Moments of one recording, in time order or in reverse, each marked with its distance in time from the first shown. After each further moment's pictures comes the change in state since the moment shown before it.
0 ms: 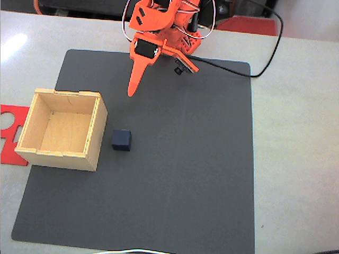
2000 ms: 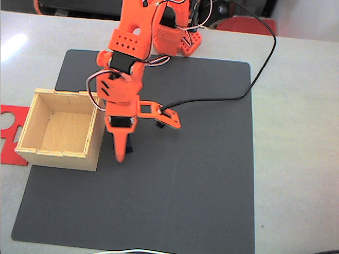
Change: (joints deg) arm -6.1 -101.7 -61.2 -14.2 -3.3
